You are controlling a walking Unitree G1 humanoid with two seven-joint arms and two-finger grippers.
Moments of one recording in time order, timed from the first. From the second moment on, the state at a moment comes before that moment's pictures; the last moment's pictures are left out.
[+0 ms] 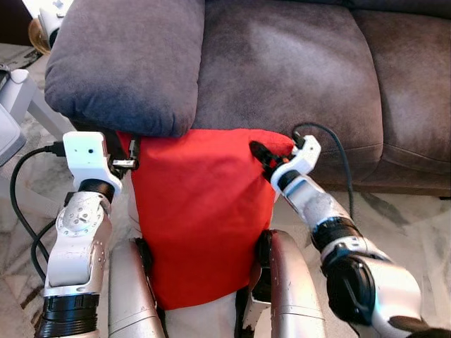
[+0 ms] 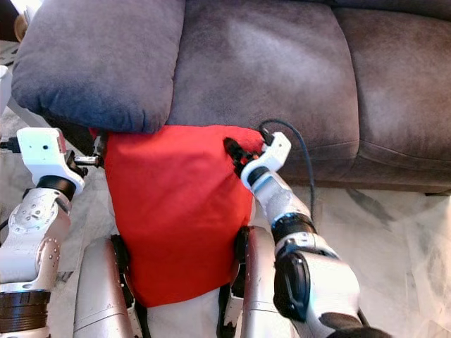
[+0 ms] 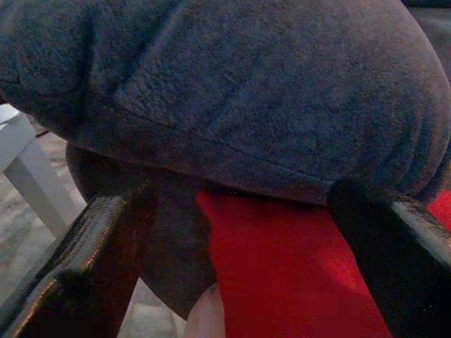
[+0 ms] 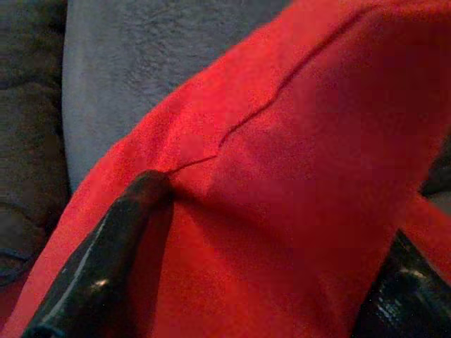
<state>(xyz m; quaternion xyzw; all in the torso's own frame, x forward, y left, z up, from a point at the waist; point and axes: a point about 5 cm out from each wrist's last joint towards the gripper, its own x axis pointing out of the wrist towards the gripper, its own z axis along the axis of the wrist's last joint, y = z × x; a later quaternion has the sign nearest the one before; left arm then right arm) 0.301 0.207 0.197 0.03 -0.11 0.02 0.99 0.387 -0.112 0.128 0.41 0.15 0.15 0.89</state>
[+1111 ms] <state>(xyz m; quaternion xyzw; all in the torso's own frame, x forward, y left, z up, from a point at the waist) 0.312 0.237 0.181 -0.04 -0.06 0.10 0.99 0.389 -0.119 0.132 0.38 0.13 0.15 0.90</state>
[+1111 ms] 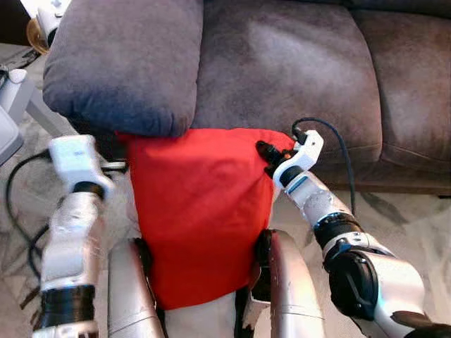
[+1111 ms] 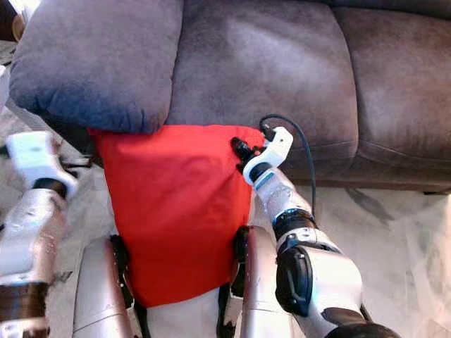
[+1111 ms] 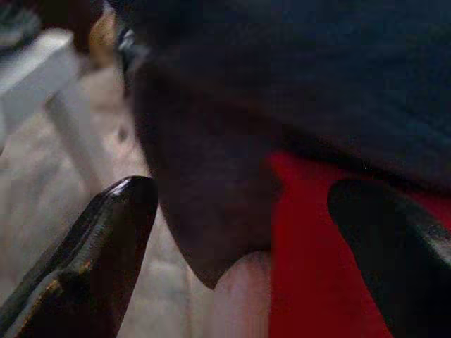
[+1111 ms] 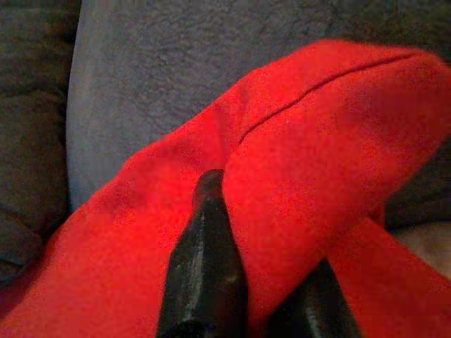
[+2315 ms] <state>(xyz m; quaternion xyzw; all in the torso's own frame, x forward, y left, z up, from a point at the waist) 0.346 0.232 0.164 -0.31 0.02 -0.01 0.95 0.388 -0.118 0.130 0.38 0.14 0.17 0.90</state>
